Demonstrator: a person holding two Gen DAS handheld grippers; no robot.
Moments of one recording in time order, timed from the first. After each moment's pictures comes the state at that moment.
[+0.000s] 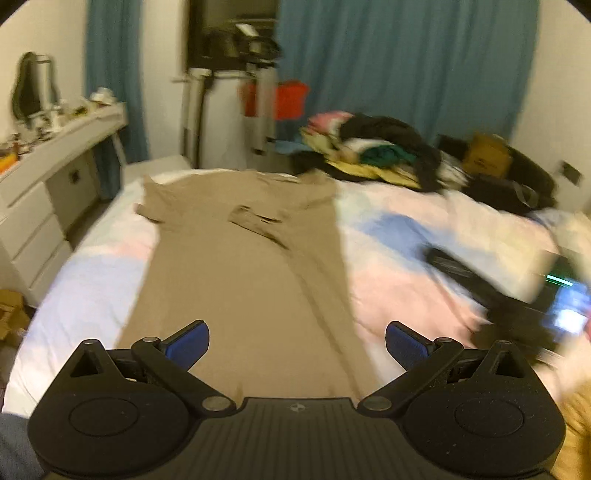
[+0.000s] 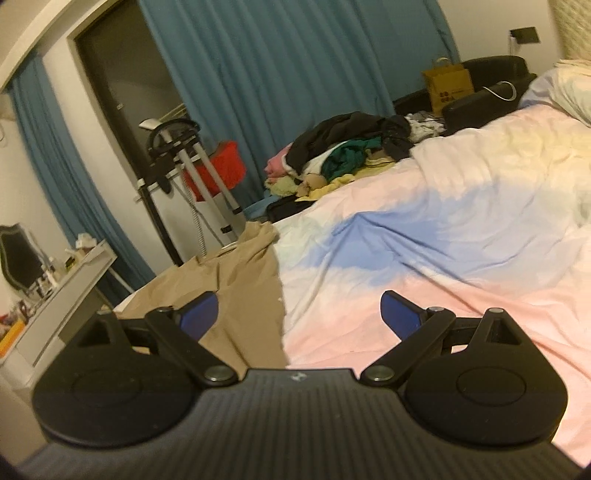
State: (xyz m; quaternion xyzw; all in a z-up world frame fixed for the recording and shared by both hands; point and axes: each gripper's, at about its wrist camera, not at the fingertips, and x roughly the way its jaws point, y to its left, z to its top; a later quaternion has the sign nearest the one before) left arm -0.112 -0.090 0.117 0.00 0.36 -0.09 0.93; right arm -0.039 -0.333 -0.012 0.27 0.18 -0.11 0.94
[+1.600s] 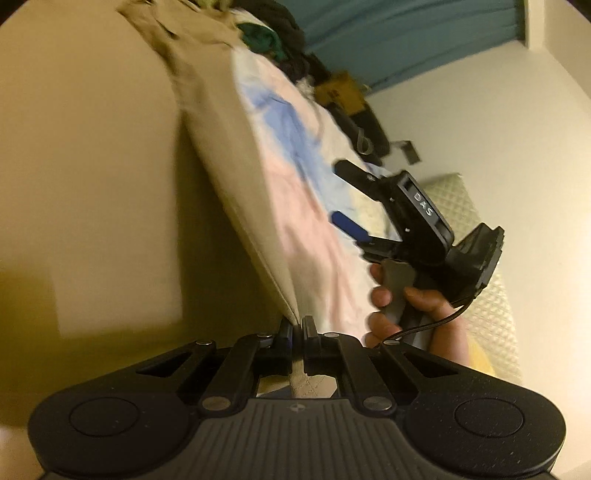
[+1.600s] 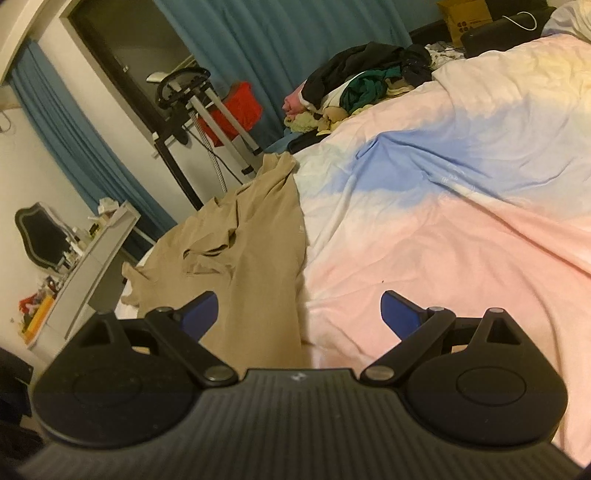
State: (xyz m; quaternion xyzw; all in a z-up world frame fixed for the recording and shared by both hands) left arm 0.016 0.040 -0.046 -0.24 0.52 -0.42 0.70; right arm -0.012 -0.320 -0.052 0.30 0.27 -0.03 0.91
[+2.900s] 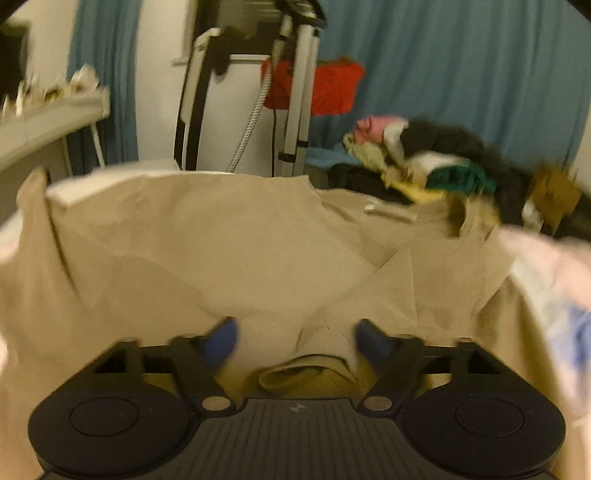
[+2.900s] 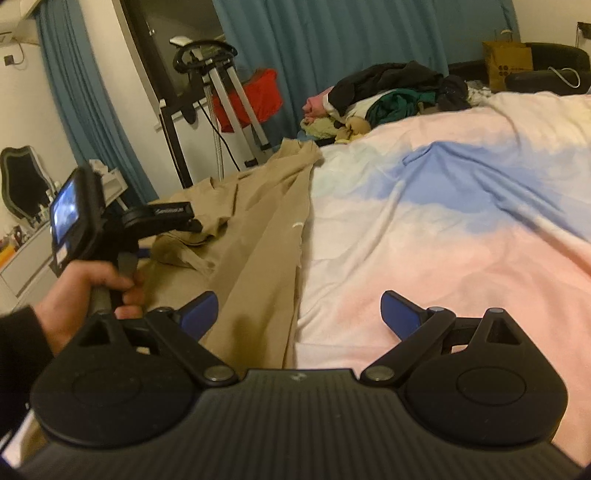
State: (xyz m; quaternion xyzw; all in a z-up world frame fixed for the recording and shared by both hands) left arm 0.359 -0.100 -0.085 0.02 0.34 -0.08 0.94; right arm 0.091 -0.280 -0.107 0.21 0.25 -0.04 0.94
